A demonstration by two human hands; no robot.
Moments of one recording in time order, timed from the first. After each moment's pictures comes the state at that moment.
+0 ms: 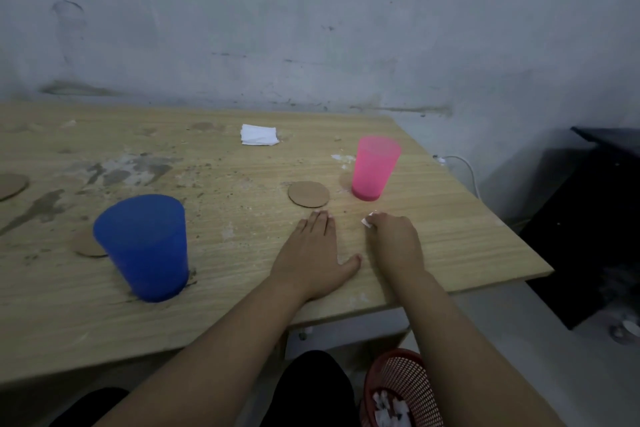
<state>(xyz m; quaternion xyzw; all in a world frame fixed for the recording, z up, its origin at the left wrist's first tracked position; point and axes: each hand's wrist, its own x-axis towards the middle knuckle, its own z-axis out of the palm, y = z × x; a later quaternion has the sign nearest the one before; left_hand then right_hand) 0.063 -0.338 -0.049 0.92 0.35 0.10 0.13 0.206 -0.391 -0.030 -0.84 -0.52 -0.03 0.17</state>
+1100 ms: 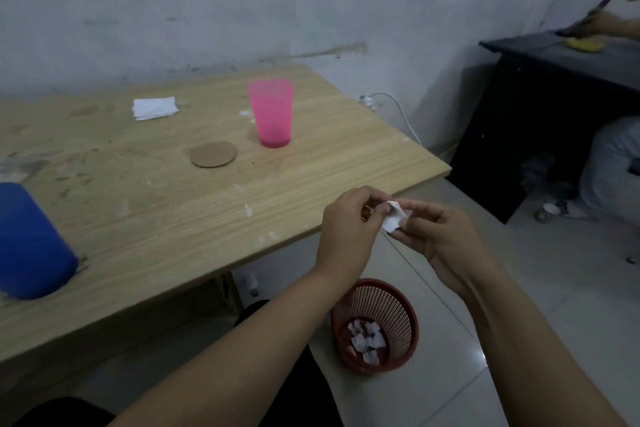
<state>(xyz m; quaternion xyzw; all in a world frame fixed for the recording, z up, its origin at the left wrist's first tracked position) 0.155 -0.486 -0.036 0.78 0.20 0.37 0.46 0.244 -0.590 -0.022 -0.57 -0.20 0.35 0.72</state>
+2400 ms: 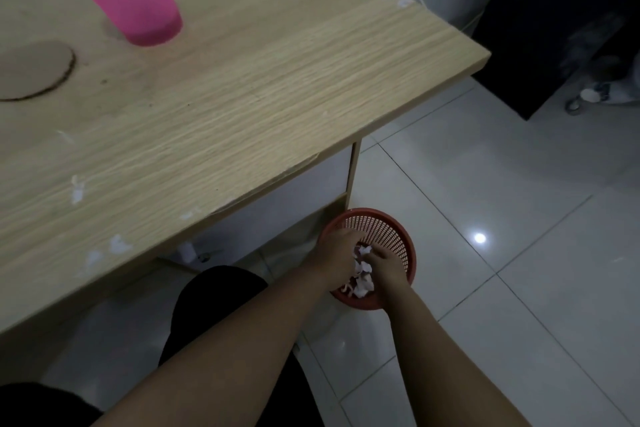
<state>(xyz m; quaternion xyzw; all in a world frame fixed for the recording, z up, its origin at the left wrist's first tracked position) 0.229 -0.474 -0.273 0.88 0.24 -0.16 0.39 0.289 -0.572 -0.314 -0.73 0.12 0.43 0.52</state>
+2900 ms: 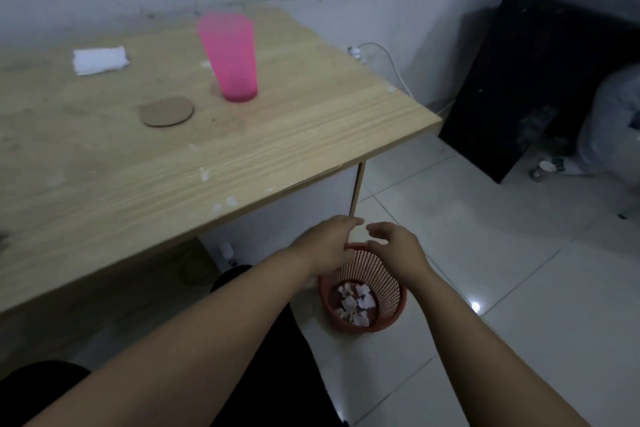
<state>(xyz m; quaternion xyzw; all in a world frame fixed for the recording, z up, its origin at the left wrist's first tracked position) 0.180 -0.464 -0.156 0.93 0.15 -0.07 0.32 0.270 -0.593 -0.163 -0.86 -0.28 0.24 0.35</state>
